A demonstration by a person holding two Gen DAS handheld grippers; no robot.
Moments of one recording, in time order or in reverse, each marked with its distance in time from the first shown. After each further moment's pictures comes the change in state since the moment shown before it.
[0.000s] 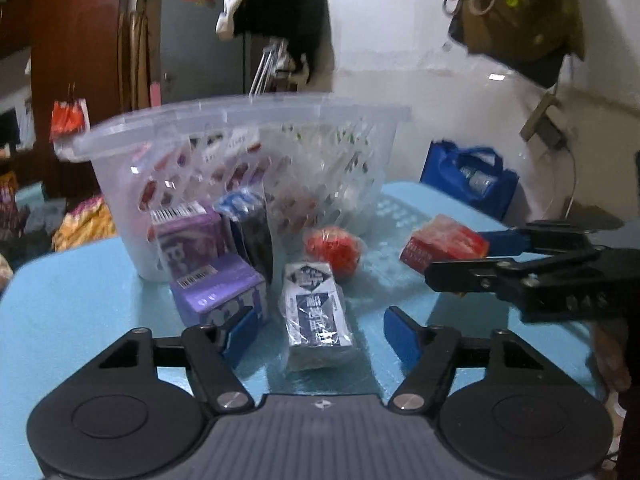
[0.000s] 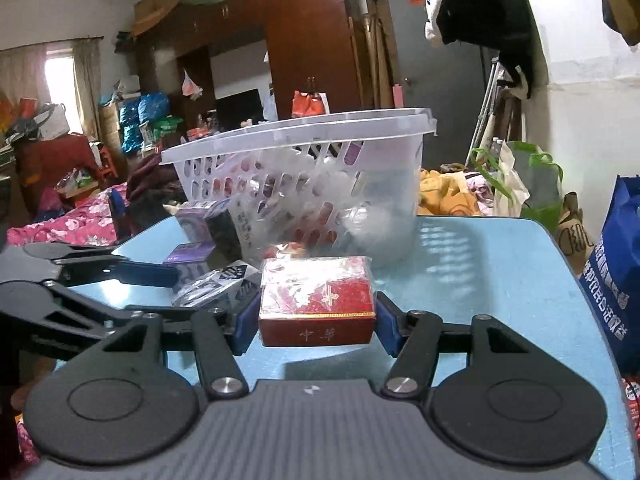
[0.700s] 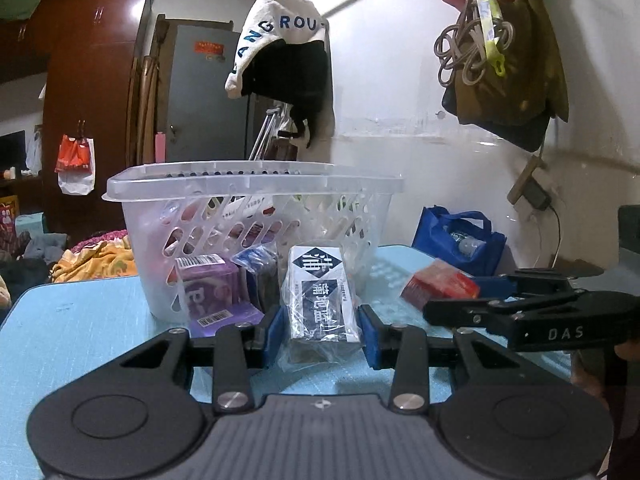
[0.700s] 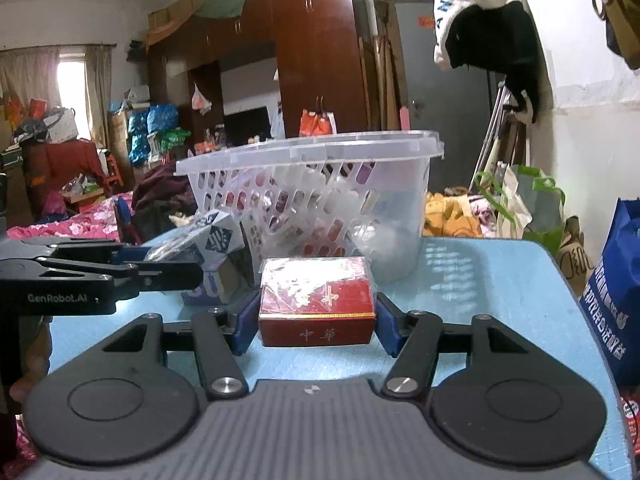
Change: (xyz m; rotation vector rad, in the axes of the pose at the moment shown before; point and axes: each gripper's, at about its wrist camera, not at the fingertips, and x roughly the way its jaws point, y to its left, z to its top) left arm -0.037 0.007 -0.014 -0.040 -0.242 -0.027; right arm -0.019 0.002 -0.009 -0.026 -0.097 0.002
